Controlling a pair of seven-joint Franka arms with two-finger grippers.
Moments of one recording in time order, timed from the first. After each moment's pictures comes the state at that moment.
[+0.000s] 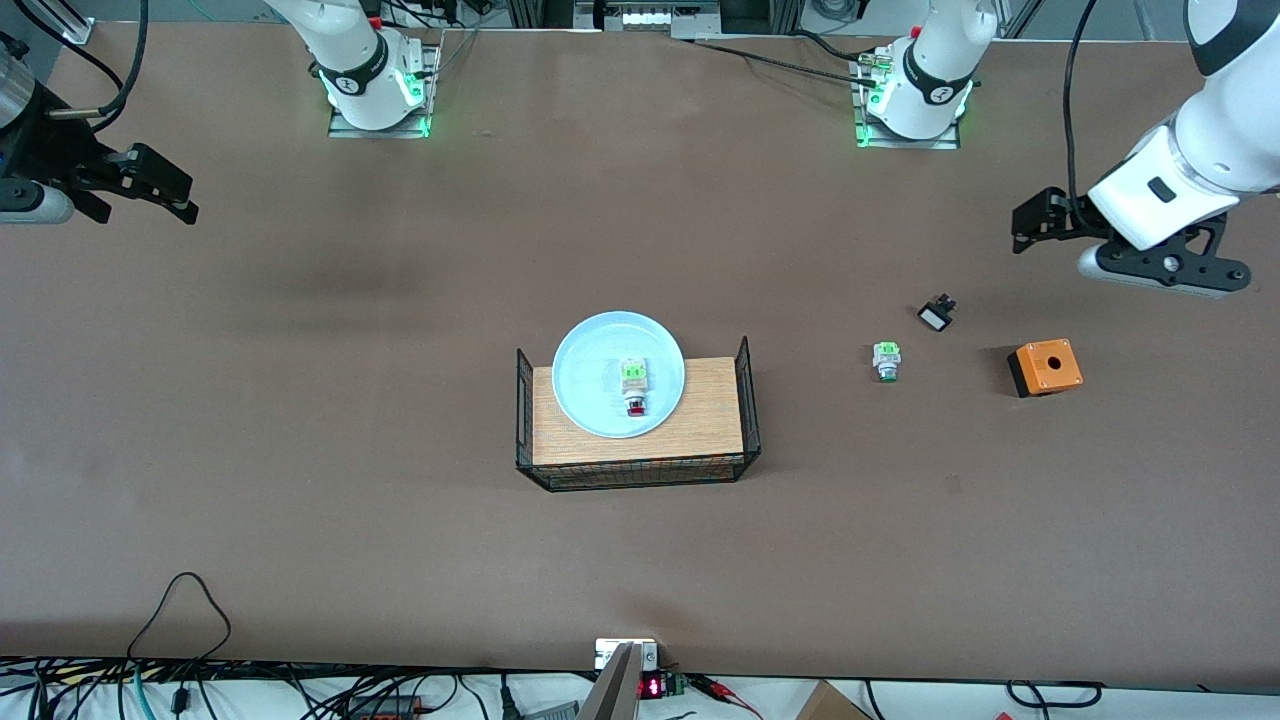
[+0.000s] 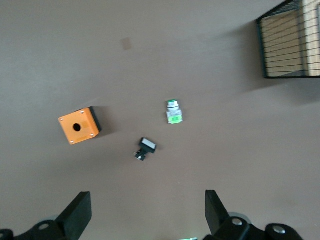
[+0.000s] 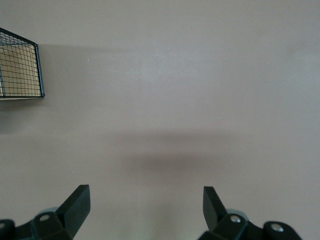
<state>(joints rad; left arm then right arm) -0.02 0.03 -0.11 -1.62 -0.01 1.54 0.05 -0.02 -0.11 0.06 -1.73 0.00 1.63 0.04</state>
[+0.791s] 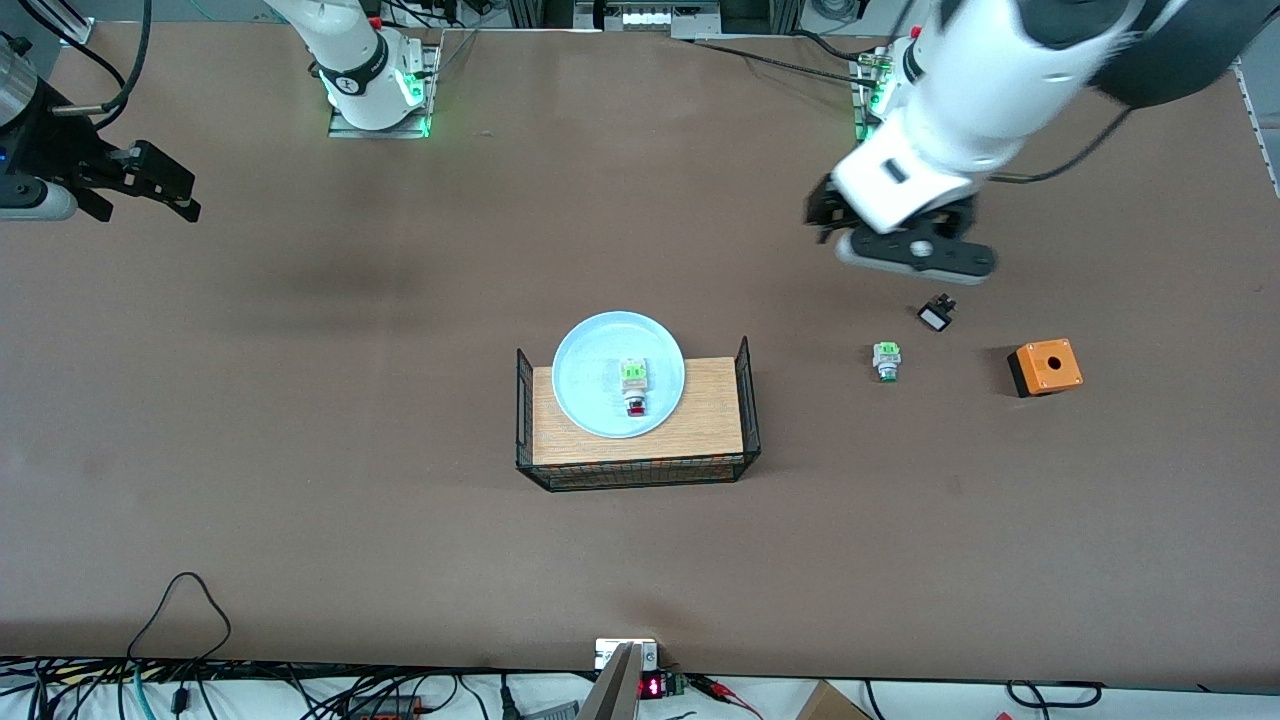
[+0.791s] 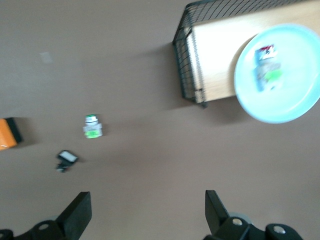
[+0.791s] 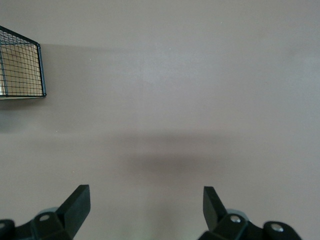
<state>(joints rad) -0.35 0.26 -0.18 -1.33 -0.02 1.55 -0.46 -0.02 -0.12 0.06 -1.73 0.00 1.62 0.03</state>
